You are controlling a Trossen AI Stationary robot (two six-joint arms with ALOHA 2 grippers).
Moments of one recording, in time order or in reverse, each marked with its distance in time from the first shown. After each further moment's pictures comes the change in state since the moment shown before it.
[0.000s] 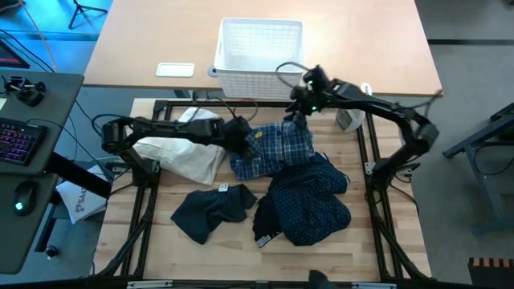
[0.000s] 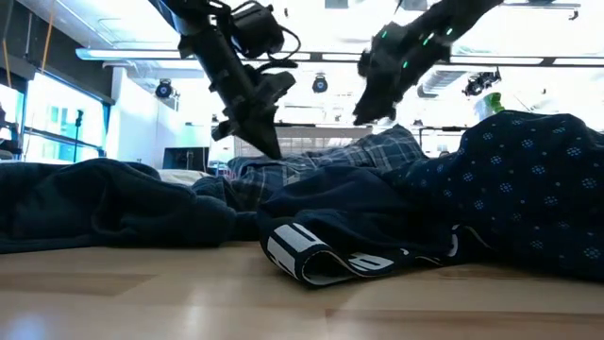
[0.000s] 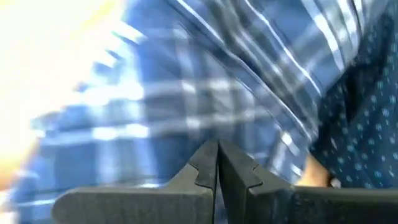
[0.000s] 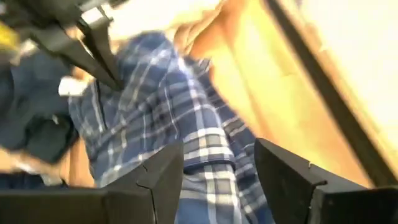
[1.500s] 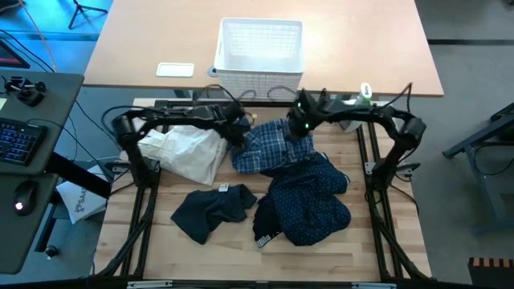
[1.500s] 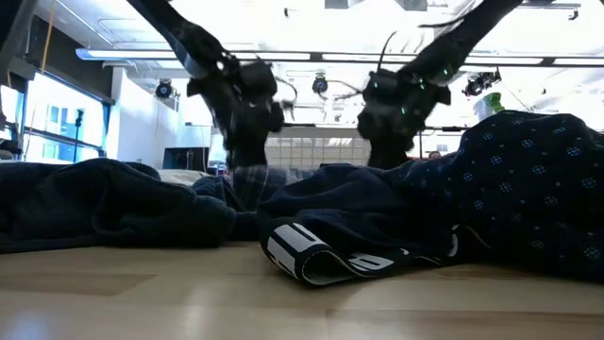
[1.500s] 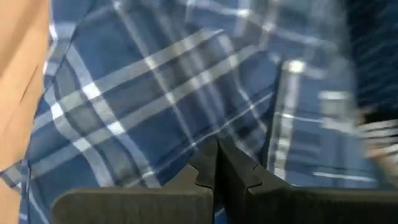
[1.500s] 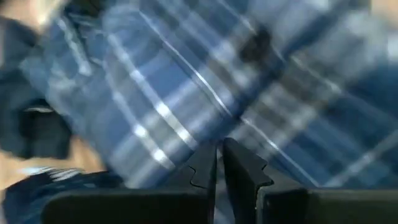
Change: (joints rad) left arm 0.222 0.133 0.001 -0.012 0.379 0.500; right arm 0.064 0.141 -0.212 0.100 0.004 0.352
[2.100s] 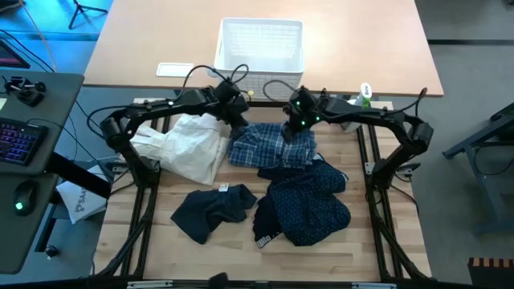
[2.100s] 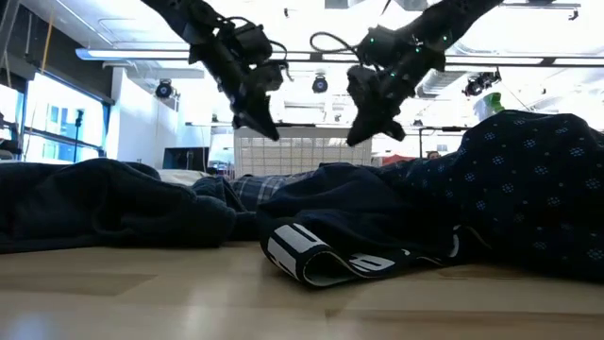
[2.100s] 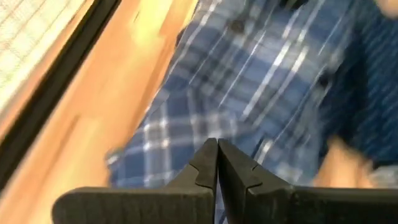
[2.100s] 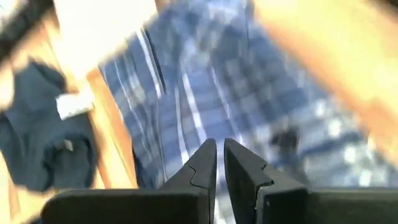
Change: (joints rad) left arm 0.077 -0.106 0.166 -0.101 -0.083 0.068; right arm 0.089 -0.089 0.117 -0.021 0.151 0.099
